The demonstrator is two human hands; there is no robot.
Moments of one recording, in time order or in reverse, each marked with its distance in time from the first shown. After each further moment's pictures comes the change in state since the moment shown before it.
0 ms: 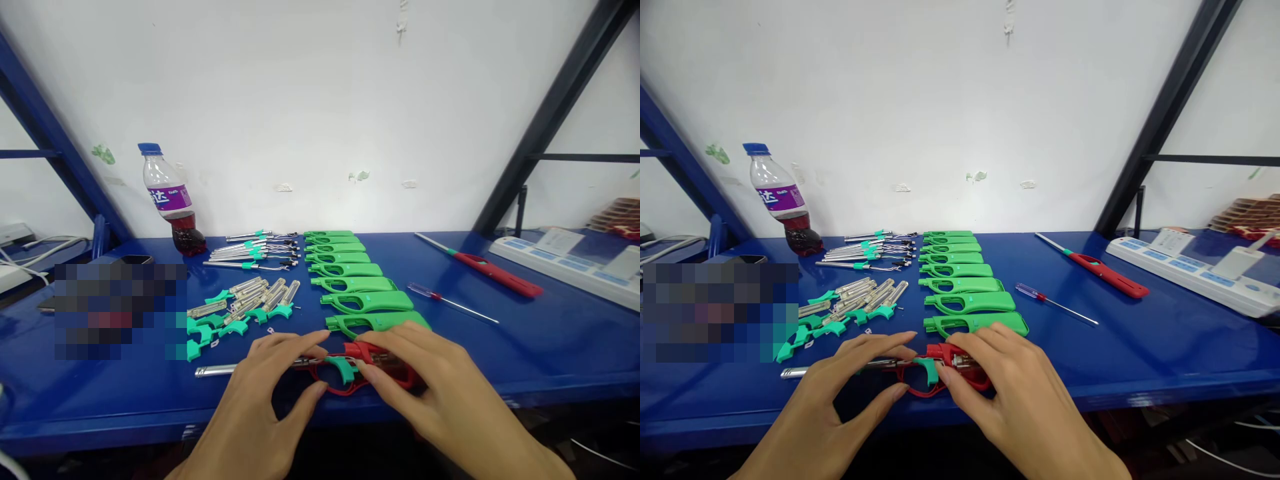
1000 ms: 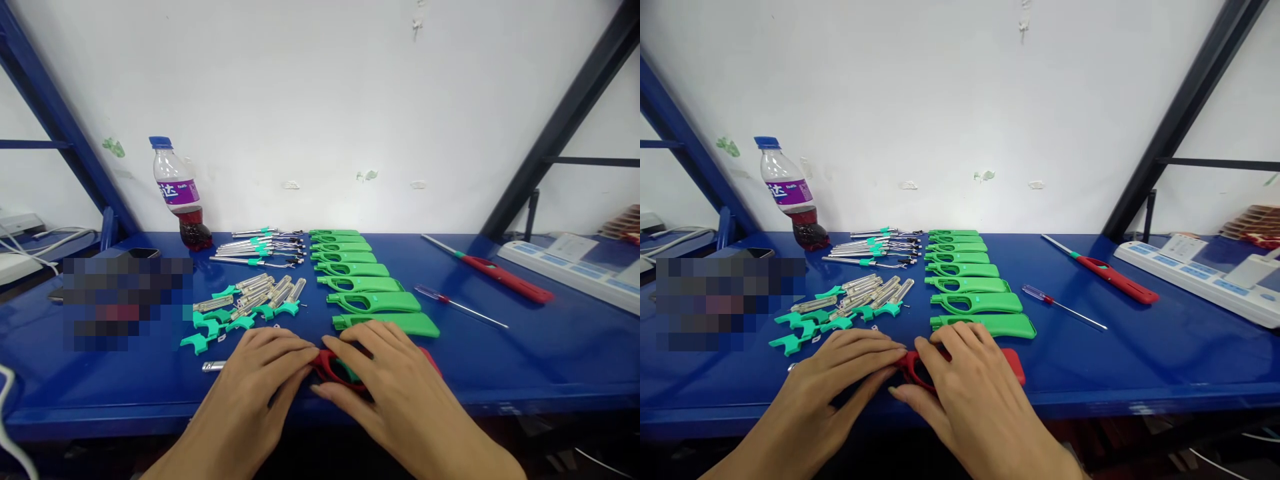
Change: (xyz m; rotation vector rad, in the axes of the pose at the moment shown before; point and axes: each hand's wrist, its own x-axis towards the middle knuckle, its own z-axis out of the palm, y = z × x) left_hand 0.013 -0.007 -0.013 0.099 0.189 0.344; right_hand 0.015 -0.024 0.035 -0.215 0.082 -0.247
